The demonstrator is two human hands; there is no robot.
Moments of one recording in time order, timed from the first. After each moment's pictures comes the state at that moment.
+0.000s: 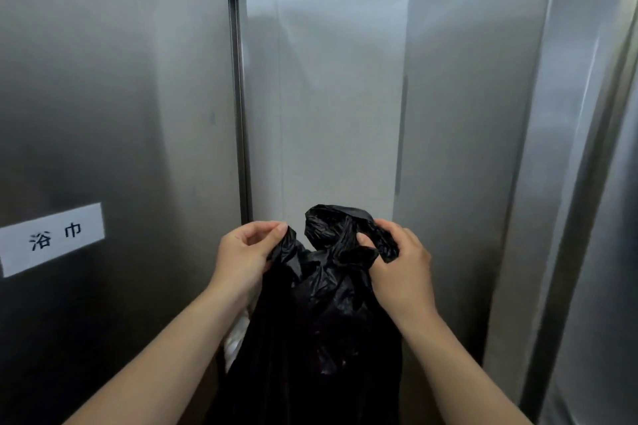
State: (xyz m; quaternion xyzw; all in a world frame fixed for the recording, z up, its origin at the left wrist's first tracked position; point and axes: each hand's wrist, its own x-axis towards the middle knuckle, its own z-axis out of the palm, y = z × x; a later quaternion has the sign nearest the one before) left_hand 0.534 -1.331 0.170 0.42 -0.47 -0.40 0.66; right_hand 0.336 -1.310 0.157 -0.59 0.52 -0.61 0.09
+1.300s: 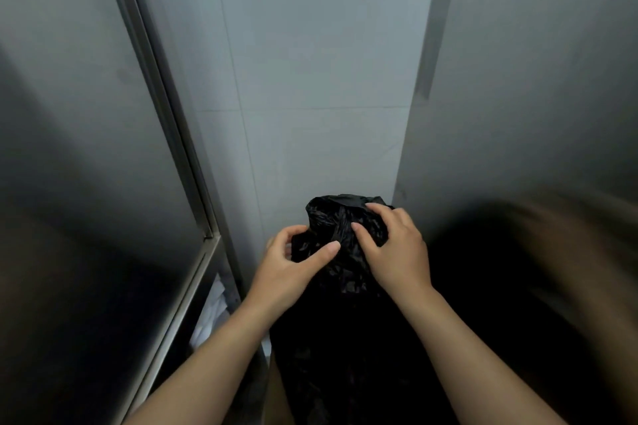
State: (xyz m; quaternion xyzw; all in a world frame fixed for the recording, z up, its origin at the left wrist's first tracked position) left_hand 0.518 -1.523 0.013 0.51 -0.59 -0.45 0.43; right_hand 0.344 -1.520 0.008 -0.58 0.67 -0.46 0.00
